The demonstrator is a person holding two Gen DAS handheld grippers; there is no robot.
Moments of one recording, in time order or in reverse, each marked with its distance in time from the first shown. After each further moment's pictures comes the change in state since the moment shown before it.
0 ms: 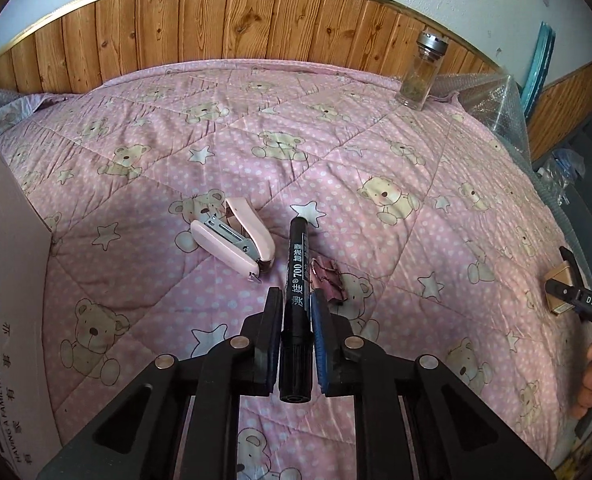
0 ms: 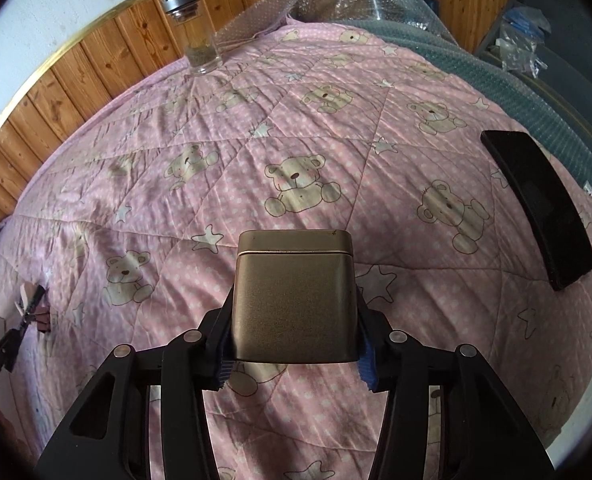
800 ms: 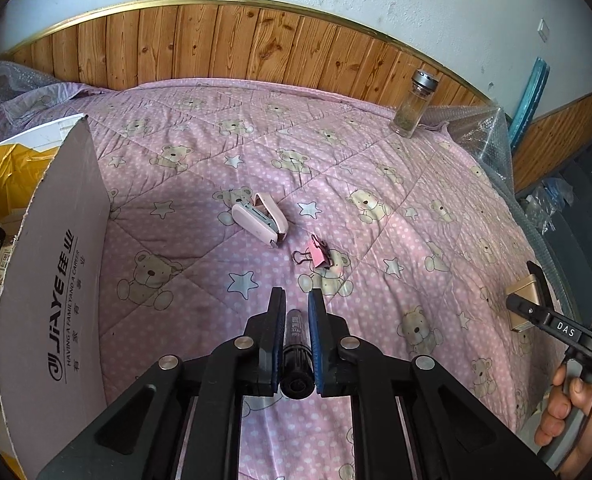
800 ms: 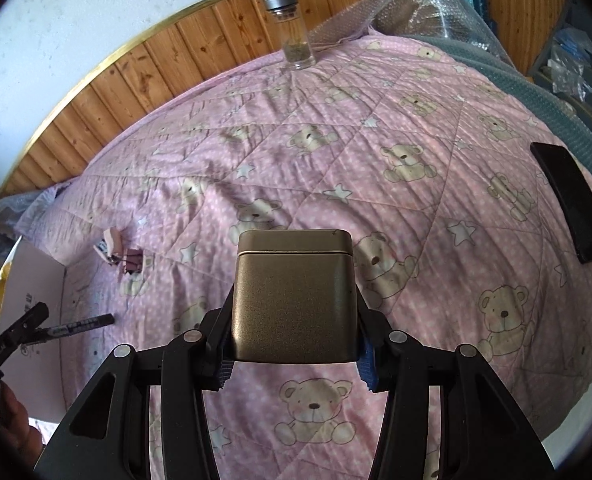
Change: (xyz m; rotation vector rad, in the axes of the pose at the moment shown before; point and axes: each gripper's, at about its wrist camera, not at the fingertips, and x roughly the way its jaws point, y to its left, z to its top) left arm -0.089 0.009 -0.030 -0.083 -0.049 -0.020; right arm -0.058 0.069 -0.051 -0.126 -0.004 0.185
